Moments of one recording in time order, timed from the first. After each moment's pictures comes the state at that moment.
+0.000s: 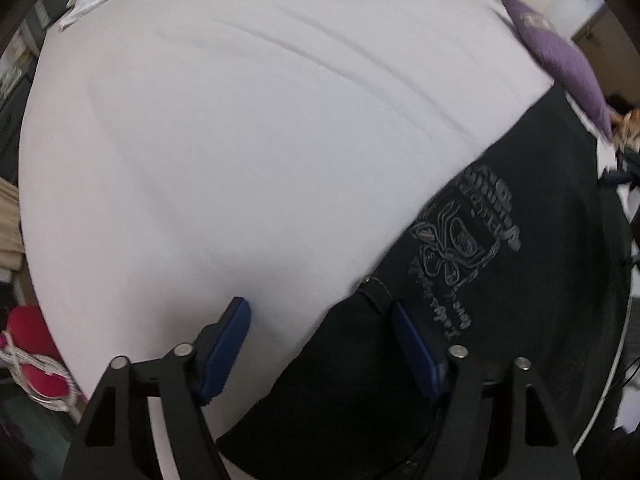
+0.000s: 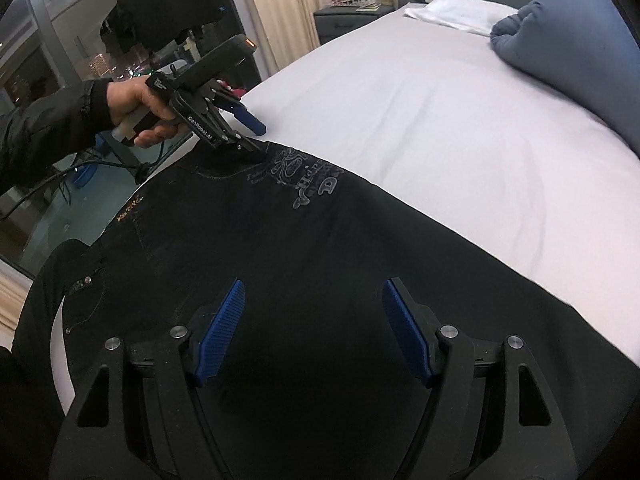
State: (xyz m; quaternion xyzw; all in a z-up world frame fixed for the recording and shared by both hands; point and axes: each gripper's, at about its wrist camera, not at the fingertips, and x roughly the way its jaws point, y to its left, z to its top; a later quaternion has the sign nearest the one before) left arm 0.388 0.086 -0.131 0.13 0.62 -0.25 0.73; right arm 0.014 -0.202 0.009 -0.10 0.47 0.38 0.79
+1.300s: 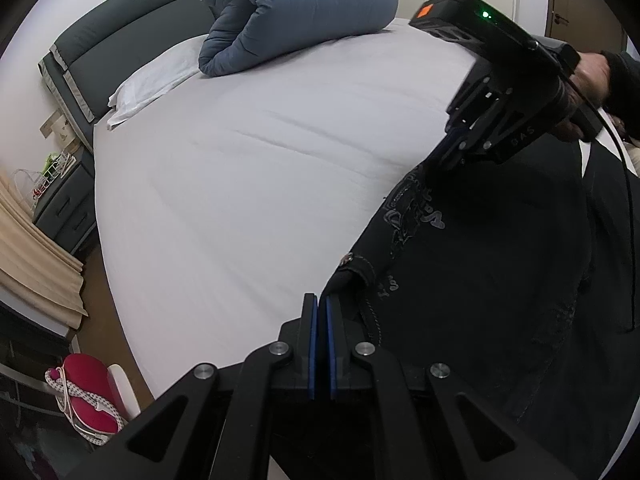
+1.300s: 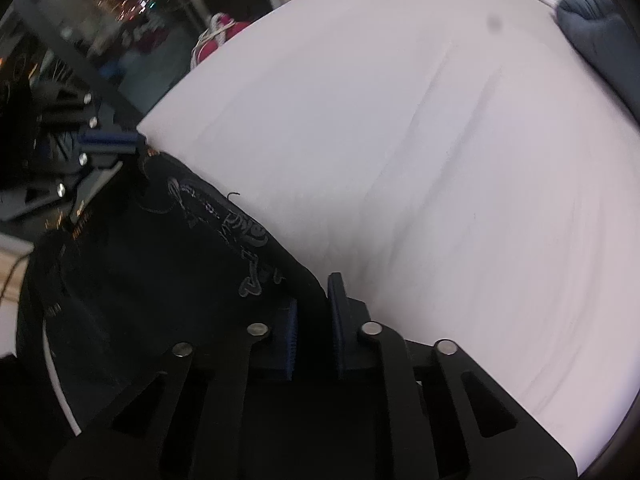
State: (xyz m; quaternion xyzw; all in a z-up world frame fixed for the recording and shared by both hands) left arm 0.267 0.074 -0.064 0.19 0.45 -0.22 0.85; right arm 0.143 -0.095 -0.040 -0.15 0.57 0.38 0.71
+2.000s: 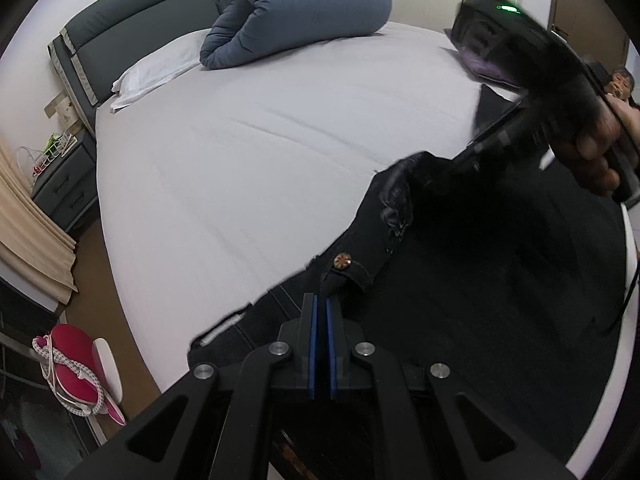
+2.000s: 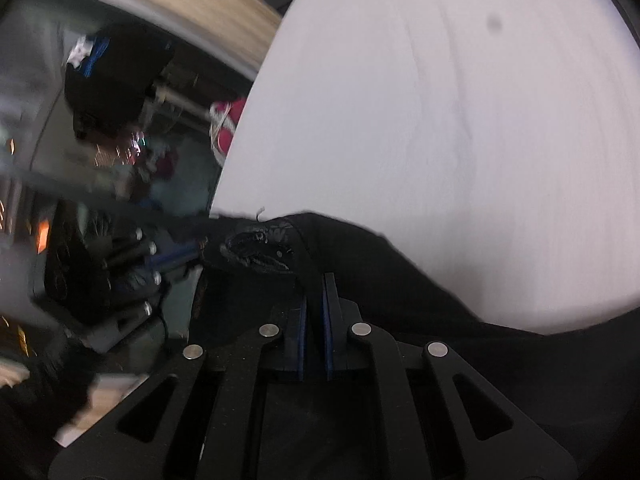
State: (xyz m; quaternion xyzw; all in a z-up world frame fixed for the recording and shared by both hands) left arm 0.192 0.073 -0.051 0.16 0.46 -0.23 0.84; right arm 0.040 -0.102 -0.015 -0.02 0.57 0.35 0.74
